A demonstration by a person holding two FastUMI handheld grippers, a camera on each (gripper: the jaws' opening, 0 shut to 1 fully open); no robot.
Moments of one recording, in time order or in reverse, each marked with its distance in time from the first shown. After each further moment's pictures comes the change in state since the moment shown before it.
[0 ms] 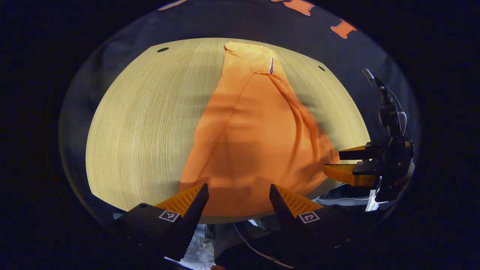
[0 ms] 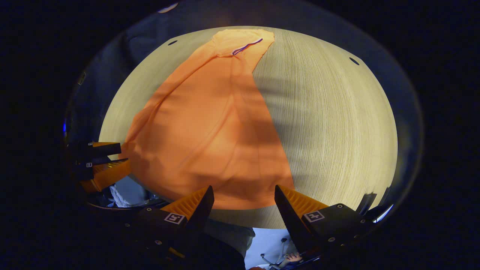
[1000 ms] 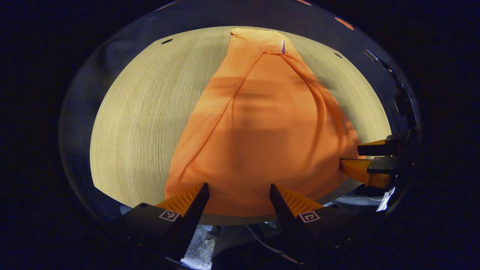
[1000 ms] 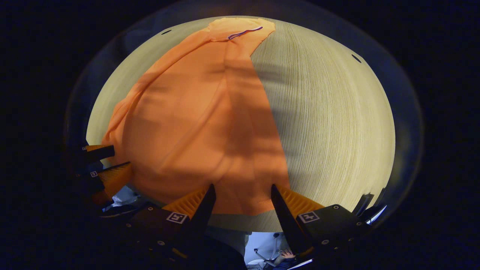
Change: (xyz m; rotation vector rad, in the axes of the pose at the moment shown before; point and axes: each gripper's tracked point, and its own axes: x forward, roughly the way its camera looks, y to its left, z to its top) left arm 0.028 0.010 -0.019 -0.026 0.067 0.135; right arm 0.023 -0.008 -0.003 -0.021 0.060 -0.069
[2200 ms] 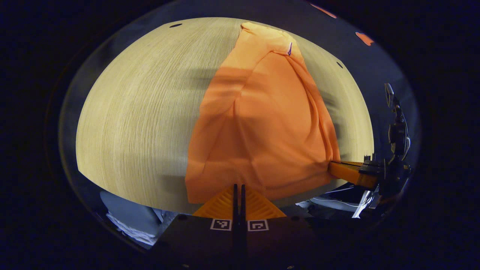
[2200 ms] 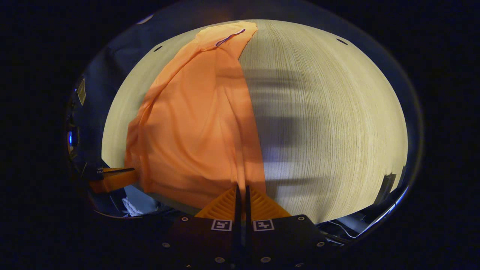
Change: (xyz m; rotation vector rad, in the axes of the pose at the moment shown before) left arm -0.011 -0.005 -0.013 -0.102 0.071 -0.124; right arm -0.006 0.014 -0.014 0.155 -0.054 0.136
